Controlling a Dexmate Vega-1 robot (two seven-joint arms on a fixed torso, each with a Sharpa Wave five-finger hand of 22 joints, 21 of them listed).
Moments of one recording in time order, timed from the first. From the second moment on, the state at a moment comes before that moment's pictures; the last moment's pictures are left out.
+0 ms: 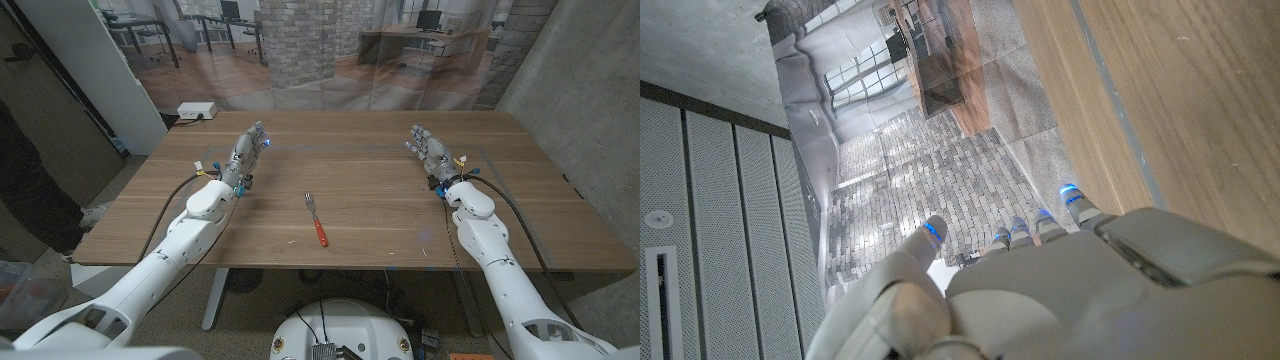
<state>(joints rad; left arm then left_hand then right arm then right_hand) 0.87 0.56 0.34 -1.36 -0.58 -0.28 -0.04 0.08 0.10 0.66 0.15 0.21 -0.16 0.02 0.18 0.17 -0.16 -0.02 0.20 0.18 -0.17 0.03 0.18 0.17 -0.17 0.01 0.48 0.19 -0.93 -0.16 0.04 -1.36 0.26 0.14 0.27 0.30 0.17 0.38 0.13 0.24 0.12 0.01 0.21 0.18 0.12 0.01 0.20 0.19 0.00 -0.03 0.19 0.18 0.24 -0.04 0.19 0.17</state>
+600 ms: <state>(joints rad) 0.85 0.61 0.35 -1.41 -0.48 -0.27 -0.05 0.11 0.11 0.67 0.11 0.20 -0.13 0.01 0.19 0.17 -0.12 -0.02 0.21 0.18 -0.16 0.04 0.18 0.17 -0.16 0.02 0.48 0.19 -0.91 -0.10 0.10 -1.34 0.21 0.14 0.31 0.30 0.17 0.39 0.13 0.24 0.12 0.01 0.21 0.18 0.13 0.01 0.20 0.19 0.00 -0.03 0.19 0.18 0.24 -0.04 0.19 0.17</state>
